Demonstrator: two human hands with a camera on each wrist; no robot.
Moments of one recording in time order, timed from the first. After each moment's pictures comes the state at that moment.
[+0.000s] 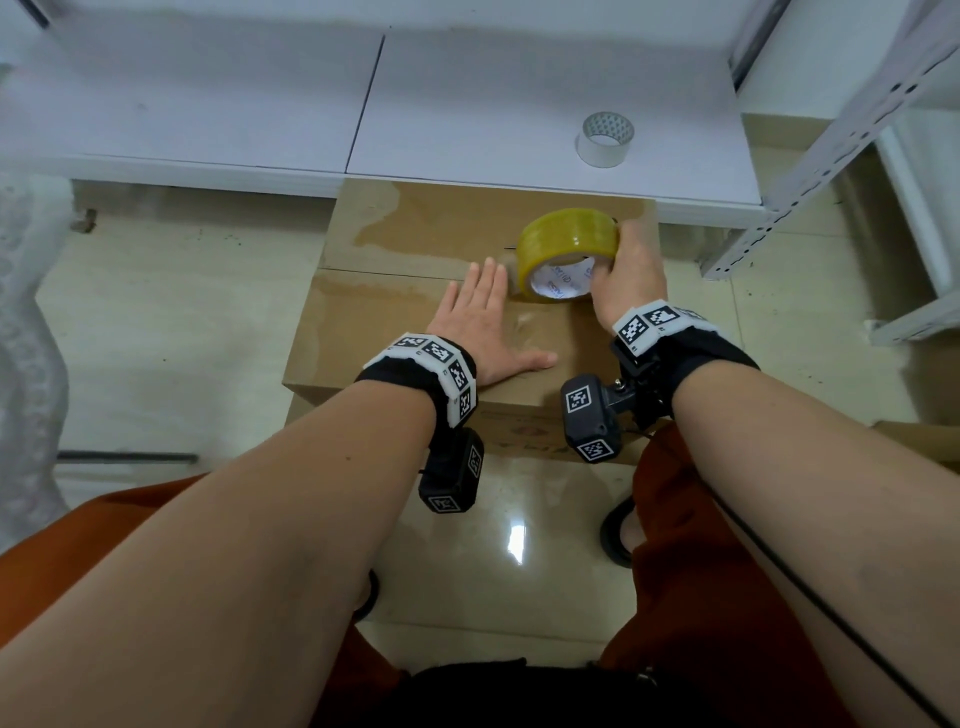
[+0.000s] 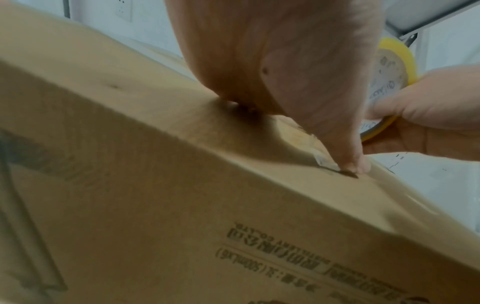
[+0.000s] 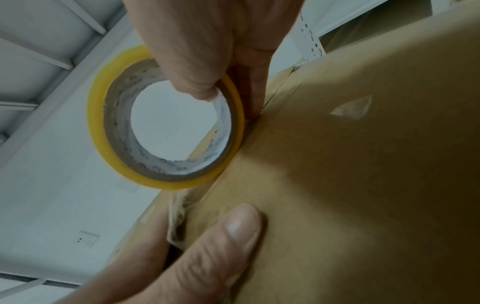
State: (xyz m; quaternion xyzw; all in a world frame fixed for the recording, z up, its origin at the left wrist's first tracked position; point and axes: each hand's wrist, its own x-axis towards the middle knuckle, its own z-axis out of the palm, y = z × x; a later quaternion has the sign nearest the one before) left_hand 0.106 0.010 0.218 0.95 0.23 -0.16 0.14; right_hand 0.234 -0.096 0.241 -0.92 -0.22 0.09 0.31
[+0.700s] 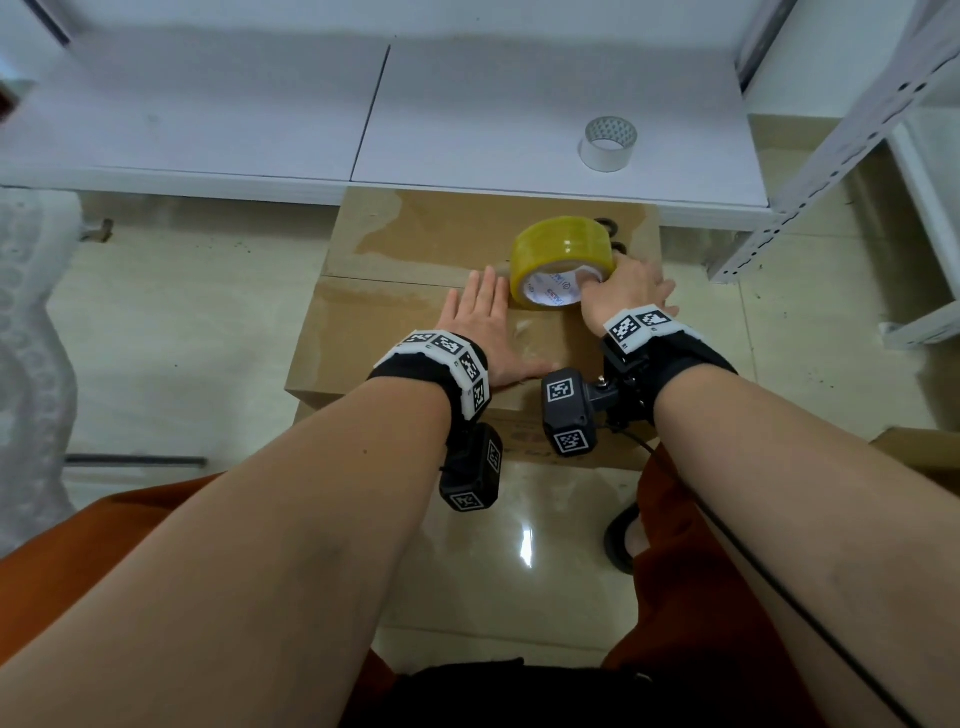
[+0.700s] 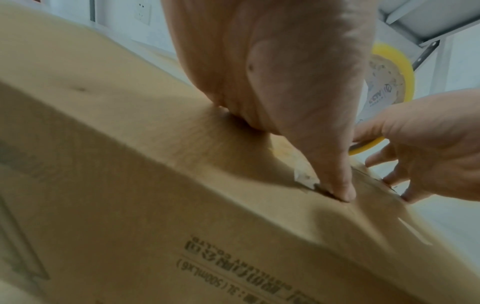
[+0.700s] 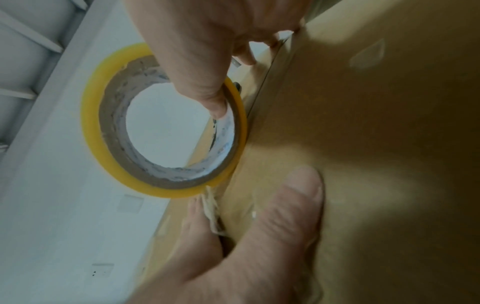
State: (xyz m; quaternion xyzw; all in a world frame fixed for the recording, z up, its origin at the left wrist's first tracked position) left_hand 0.116 0.005 0.222 0.94 0.25 -0.22 0.11; right_hand 0.236 -0.088 0.231 -0.96 -0.11 0.16 0.21
